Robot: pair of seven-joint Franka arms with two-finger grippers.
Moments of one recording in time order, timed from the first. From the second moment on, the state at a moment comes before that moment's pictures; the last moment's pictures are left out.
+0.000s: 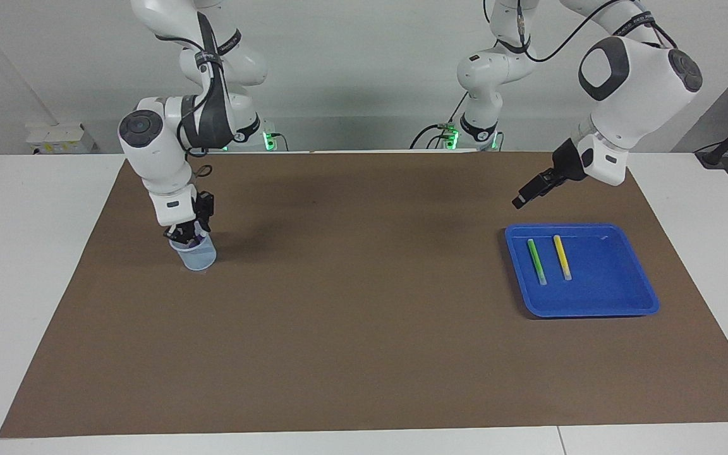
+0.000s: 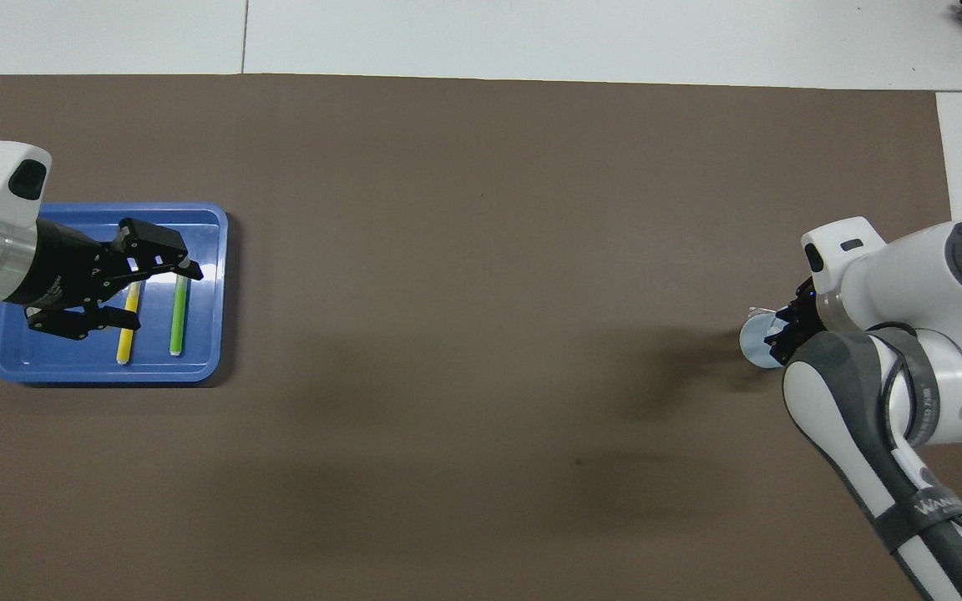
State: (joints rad) left arm 0.28 -0.04 -0.35 -1.84 -0.35 1.75 -0.52; right arm -0.13 0.01 0.15 -2.16 -0.06 2.12 -1.01
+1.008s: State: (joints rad) left arm 0.20 -0.13 -0.36 -1.84 -0.44 1.74 -0.78; right arm -0.12 0.01 0.15 -2.17 -0.06 2.13 -1.01
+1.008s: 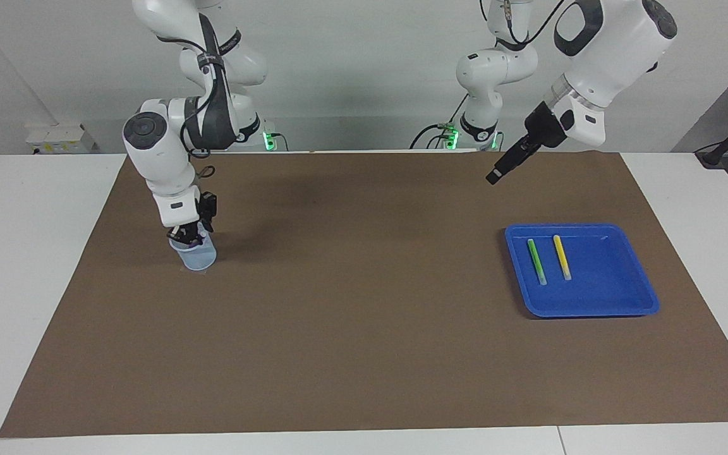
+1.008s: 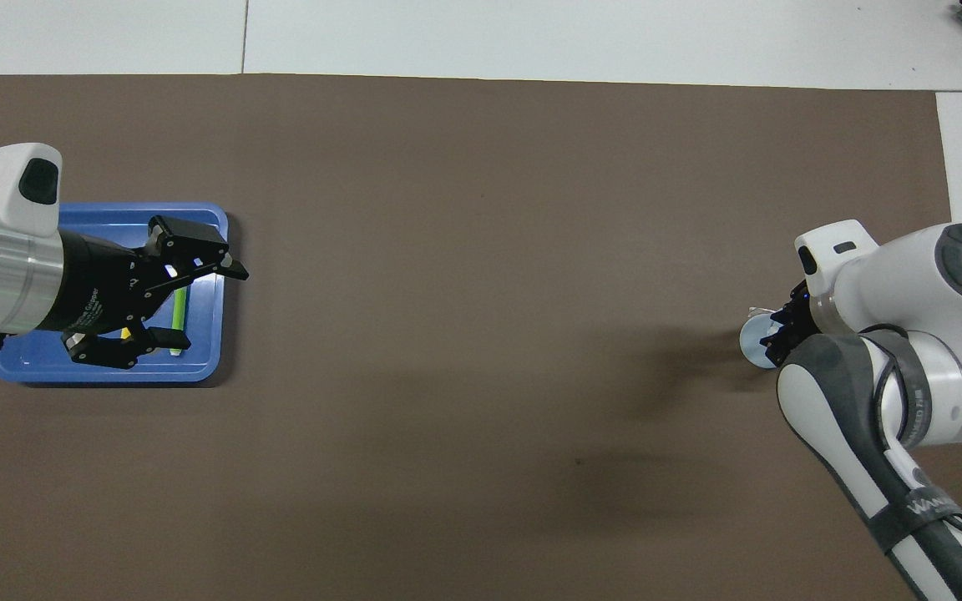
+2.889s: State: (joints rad) left arm 0.19 -0.13 -0.35 -1.87 -0.63 1.90 -1.30; right arm -0.12 -0.01 0.16 -1.82 0.26 1.73 -0.69
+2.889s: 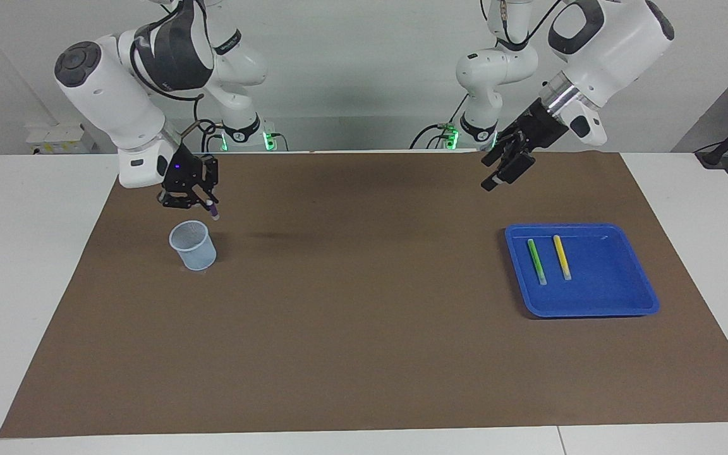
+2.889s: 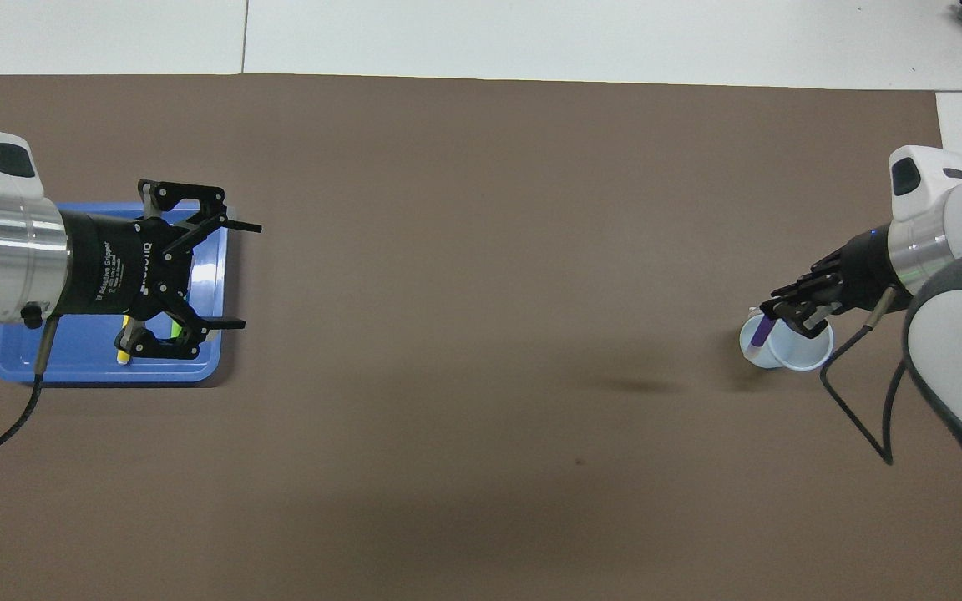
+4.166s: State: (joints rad) left arm -0.02 -0.26 -0.36 -2.12 -0.75 2.12 -1.88; right arm 0.33 -0.02 0.26 -1.97 0.73 2.52 0.73
